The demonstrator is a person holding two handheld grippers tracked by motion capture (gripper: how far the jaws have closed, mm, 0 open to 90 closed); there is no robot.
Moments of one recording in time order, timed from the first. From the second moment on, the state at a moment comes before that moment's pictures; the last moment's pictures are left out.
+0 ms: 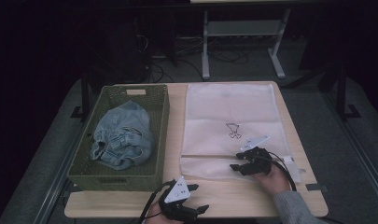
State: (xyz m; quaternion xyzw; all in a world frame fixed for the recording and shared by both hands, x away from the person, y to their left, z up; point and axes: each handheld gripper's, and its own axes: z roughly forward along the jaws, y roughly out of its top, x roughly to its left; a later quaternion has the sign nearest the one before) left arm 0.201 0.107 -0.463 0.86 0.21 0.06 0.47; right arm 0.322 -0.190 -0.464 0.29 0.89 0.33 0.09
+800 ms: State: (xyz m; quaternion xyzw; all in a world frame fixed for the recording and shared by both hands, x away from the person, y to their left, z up) left arm 0.199 0.110 -0.460 0.85 0.21 0.05 0.49; right arm 0.284 -0.187 -0.452 0.25 0.91 0.34 0.04
